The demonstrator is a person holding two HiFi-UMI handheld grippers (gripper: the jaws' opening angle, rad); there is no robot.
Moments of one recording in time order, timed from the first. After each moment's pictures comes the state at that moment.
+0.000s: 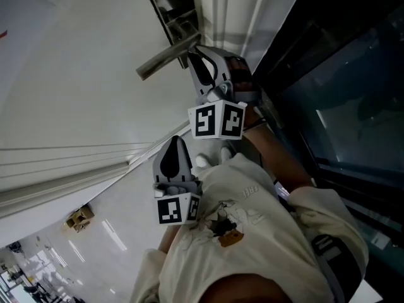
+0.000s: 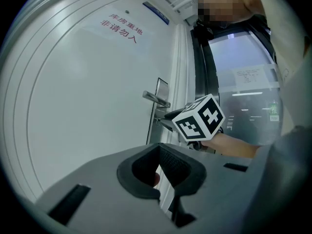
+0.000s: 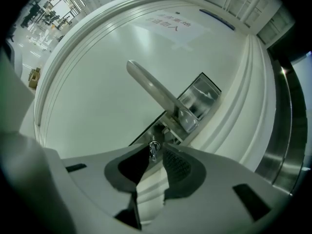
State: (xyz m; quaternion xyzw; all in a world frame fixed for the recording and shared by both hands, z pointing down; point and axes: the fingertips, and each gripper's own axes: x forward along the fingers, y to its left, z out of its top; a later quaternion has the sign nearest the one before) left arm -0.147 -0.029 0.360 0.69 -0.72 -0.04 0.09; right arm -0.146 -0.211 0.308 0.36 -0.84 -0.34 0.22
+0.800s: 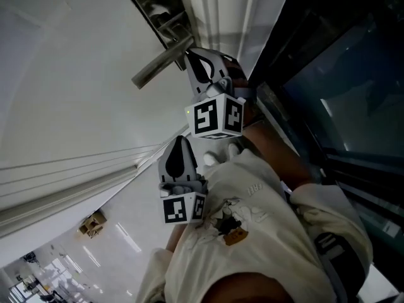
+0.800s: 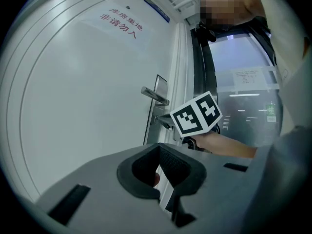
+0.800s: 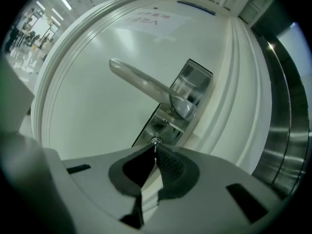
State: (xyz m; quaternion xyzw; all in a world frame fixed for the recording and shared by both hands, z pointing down) left arm -0.146 -0.039 0.366 0.70 -0.70 -0.04 0.10; right arm -0.148 -0.222 0.316 0.38 -0.87 -0.25 0.19
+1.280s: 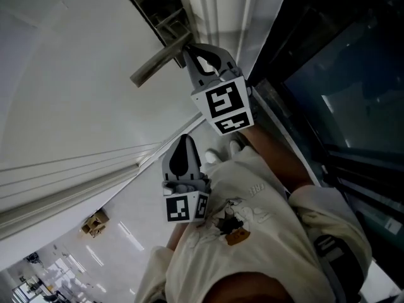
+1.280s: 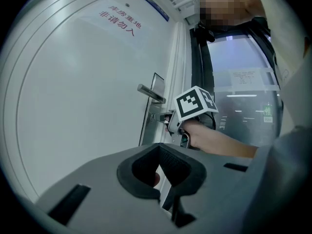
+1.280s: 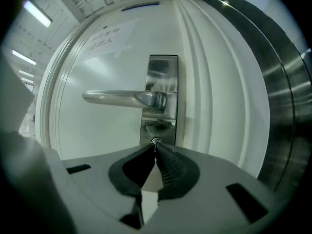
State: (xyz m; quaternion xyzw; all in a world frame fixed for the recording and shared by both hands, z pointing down) left arm -0.137 -0.039 0.370 0.72 -0.69 -0.04 0.11; right arm -0.146 -0.226 0.314 0.35 -0.93 -0.03 0.08
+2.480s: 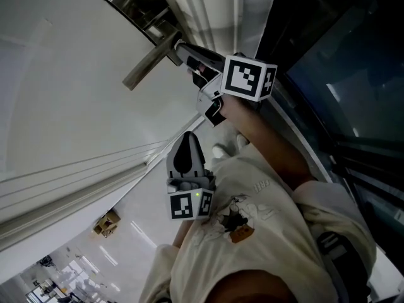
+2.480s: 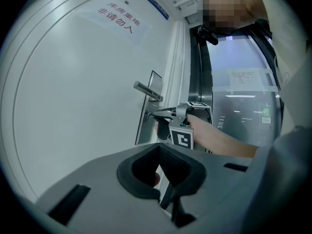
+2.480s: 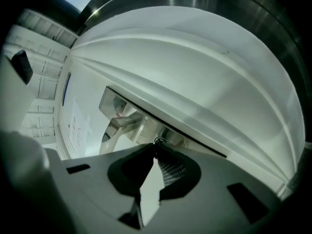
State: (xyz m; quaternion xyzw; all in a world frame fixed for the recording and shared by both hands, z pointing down) left arm -0.126 -0.043 0.373 0.72 -0.68 -0.03 0.11; right arm -0.138 -0.234 0.321 0.19 -0.86 0.45 -0.16
